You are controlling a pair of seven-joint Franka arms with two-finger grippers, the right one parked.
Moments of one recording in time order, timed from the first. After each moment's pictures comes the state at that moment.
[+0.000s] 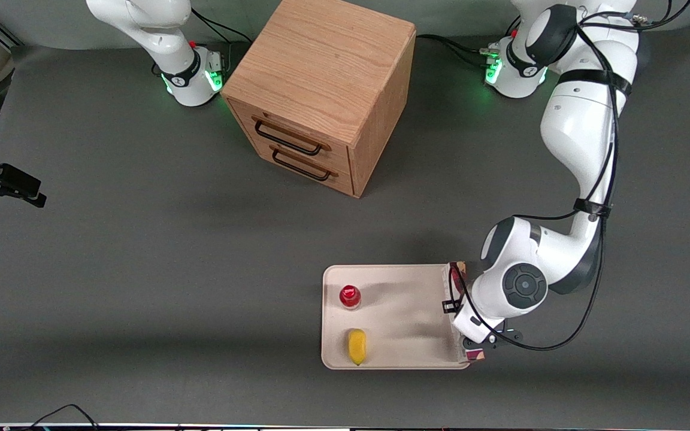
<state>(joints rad) -0.15 0.96 -0.28 -1.09 0.19 2.04 -0.53</state>
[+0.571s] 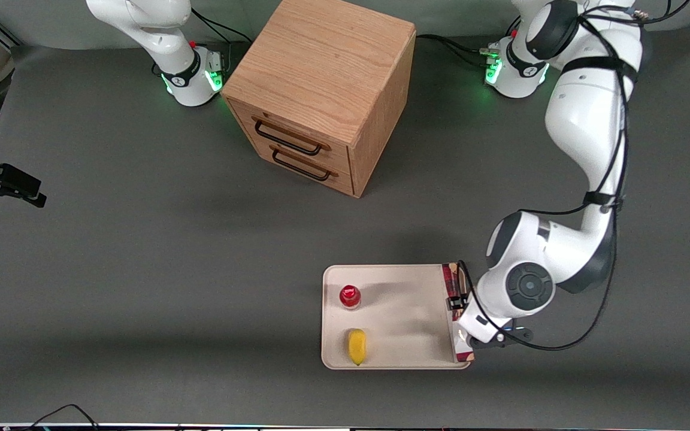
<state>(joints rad) -0.15 0.89 -0.28 -1.02 0.22 1.85 -0.55</state>
